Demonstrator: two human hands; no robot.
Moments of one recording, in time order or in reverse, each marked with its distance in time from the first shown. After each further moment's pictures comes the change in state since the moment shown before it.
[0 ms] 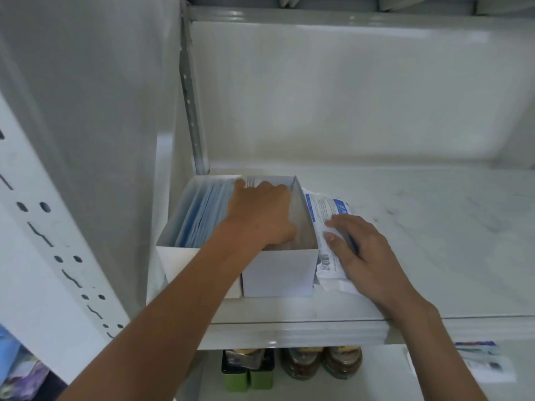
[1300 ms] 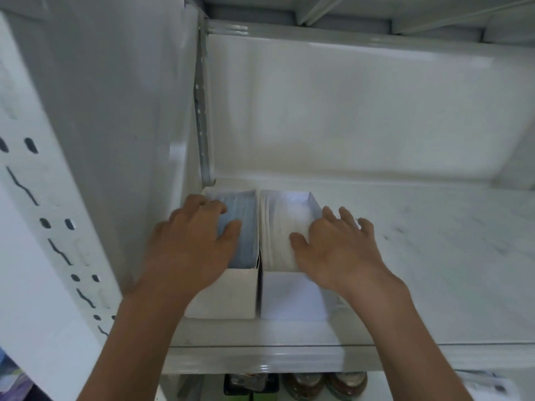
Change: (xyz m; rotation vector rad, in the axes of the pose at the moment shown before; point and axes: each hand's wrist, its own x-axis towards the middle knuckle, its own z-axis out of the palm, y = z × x) left_hand -0.069 -0.089 0.000 -0.335 0.226 -0.280; right_hand 0.041 -0.143 0.004 -0.572 -0.361 0.268
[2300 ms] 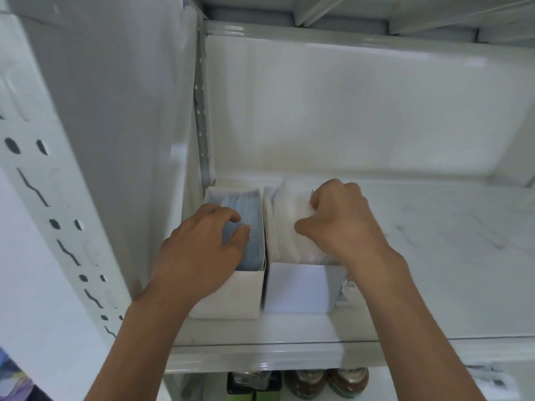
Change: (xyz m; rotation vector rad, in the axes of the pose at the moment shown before) left_hand -0.002 -0.007 0.008 -0.152 -0.052 0.039; right_hand 0.024 -0.003 -0.016 0.345 0.324 -0.014
